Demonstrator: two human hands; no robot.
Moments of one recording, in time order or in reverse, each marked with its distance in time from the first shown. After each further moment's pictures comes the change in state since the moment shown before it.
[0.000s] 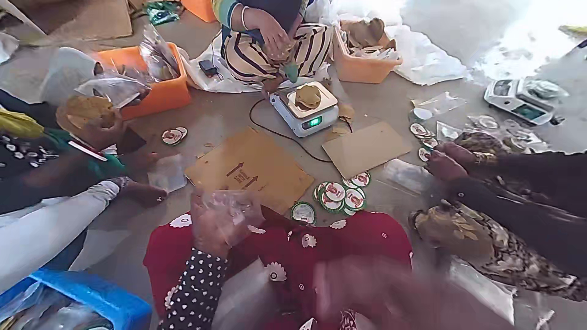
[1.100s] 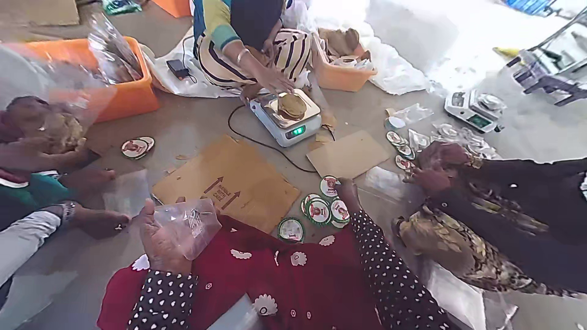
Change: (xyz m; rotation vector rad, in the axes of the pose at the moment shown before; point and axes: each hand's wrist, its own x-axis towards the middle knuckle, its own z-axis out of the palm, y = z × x) left_hand 0.065 0.028 -0.030 -0.003 0.074 0.065; right_hand 0.025 0.319 -0.154 -0.734 0.504 1.173
